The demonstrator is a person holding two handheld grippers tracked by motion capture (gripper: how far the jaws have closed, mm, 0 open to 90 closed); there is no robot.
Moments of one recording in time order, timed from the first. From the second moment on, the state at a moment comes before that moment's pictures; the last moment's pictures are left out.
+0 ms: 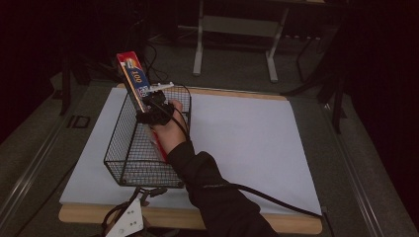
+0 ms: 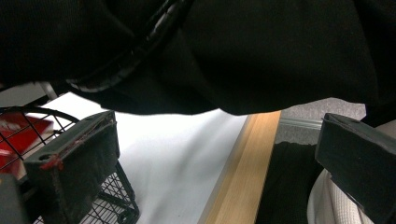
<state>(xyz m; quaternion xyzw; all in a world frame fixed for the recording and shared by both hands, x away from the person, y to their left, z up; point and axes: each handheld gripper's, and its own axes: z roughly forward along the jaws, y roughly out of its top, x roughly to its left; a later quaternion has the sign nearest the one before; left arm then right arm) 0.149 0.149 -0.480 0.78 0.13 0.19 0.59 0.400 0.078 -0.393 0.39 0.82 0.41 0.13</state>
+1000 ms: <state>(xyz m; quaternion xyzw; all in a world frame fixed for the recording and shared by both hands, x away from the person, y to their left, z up) 0.150 0.147 -0.481 0.78 0.13 0.19 0.58 0.398 0.079 -0.438 0.36 0.87 0.33 0.09</state>
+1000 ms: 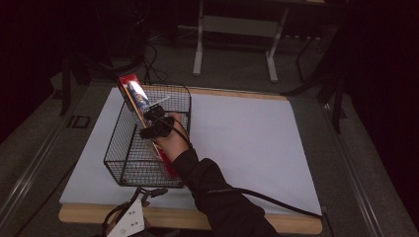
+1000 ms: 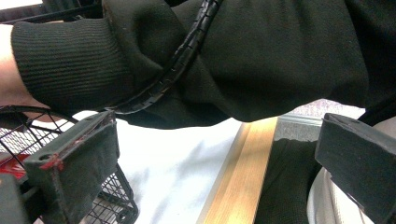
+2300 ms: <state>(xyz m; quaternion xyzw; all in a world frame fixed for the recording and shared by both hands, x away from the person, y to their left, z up) 0.150 0.146 -0.482 0.79 0.12 0.19 0.58 0.408 0.072 -0.457 0.39 0.87 0.28 0.09</state>
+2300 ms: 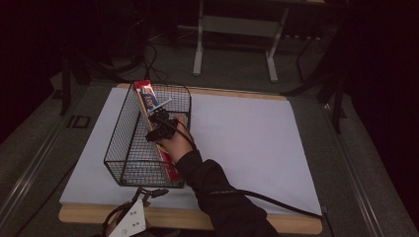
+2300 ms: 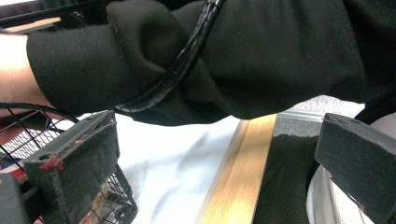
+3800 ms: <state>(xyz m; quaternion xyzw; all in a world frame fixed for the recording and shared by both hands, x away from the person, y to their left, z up) 0.151 0.143 -0.485 0.79 0.13 0.18 0.57 0.396 0.010 -0.411 0.34 0.86 0.37 0.08</state>
